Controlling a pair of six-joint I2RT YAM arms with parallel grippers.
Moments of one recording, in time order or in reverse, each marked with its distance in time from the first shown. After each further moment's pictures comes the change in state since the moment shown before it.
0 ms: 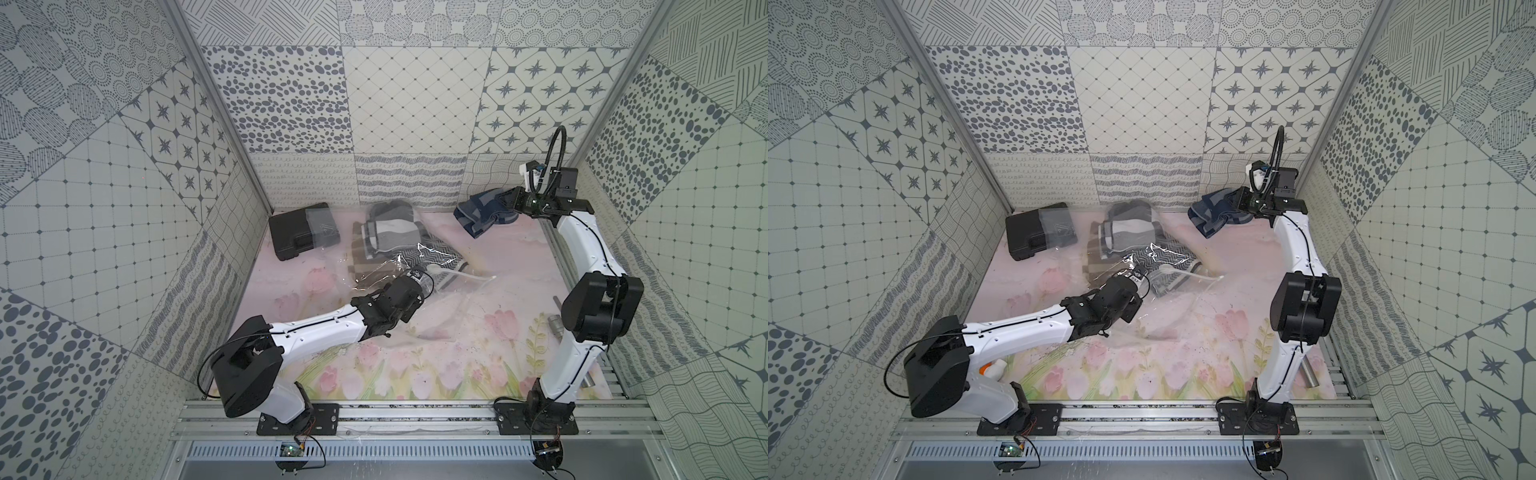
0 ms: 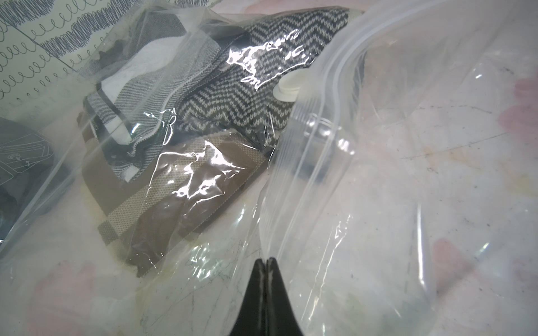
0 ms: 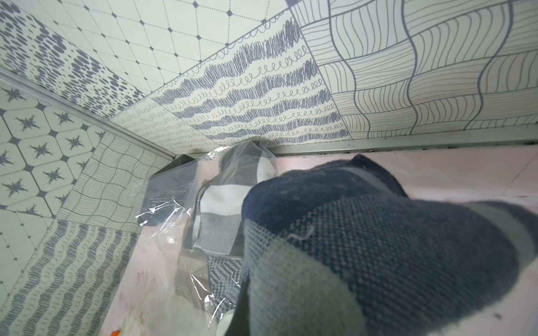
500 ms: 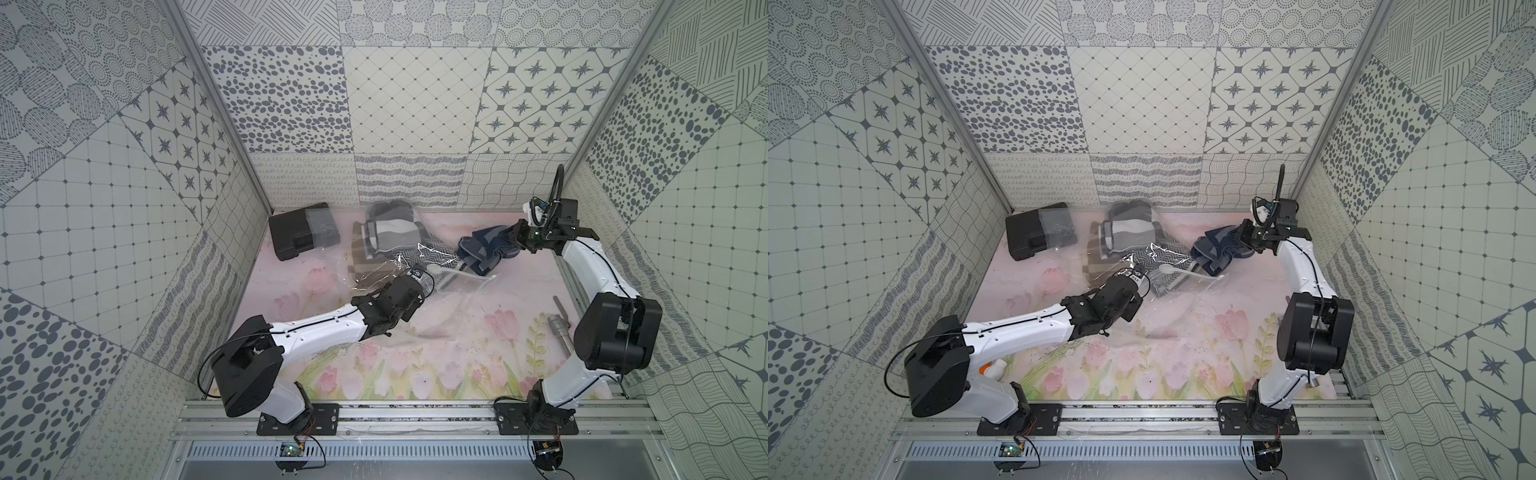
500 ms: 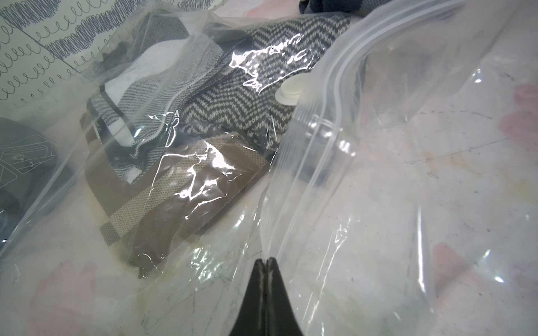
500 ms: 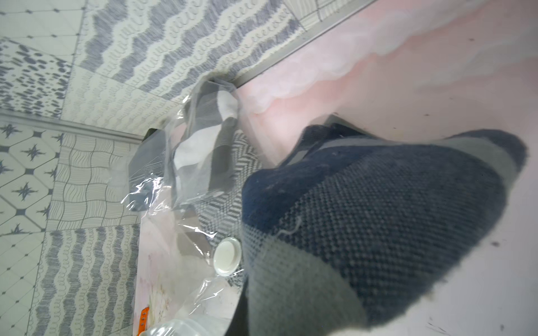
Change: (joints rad) left arm 0.000 0.008 0.014 -0.002 -0.005 -0.003; right arm -0.006 -0.246 -0.395 -0.033 0.069 0.161
